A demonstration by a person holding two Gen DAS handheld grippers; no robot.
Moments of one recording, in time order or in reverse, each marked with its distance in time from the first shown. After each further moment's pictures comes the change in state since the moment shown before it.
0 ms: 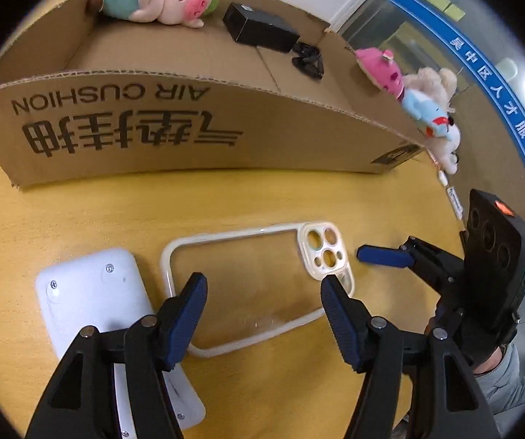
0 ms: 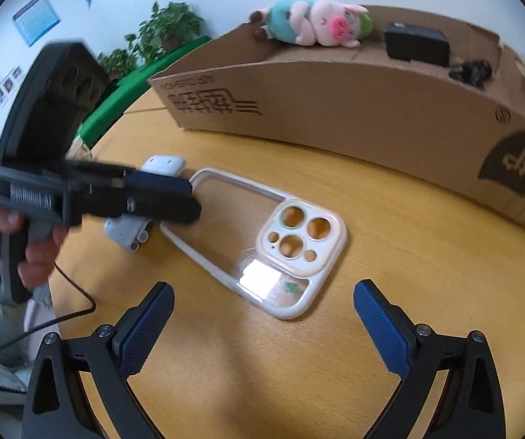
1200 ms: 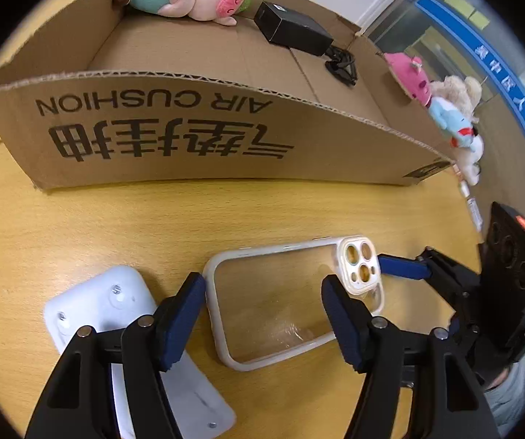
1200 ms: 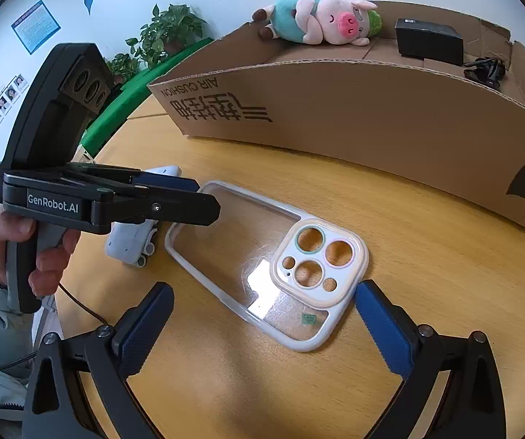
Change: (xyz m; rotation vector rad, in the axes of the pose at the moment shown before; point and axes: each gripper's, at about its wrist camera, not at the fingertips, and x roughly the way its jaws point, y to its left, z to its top) left arm 0.000 0.024 0.010 -0.057 0.010 0.041; right arm 0.016 0.010 0.014 0.014 -0.005 0.031
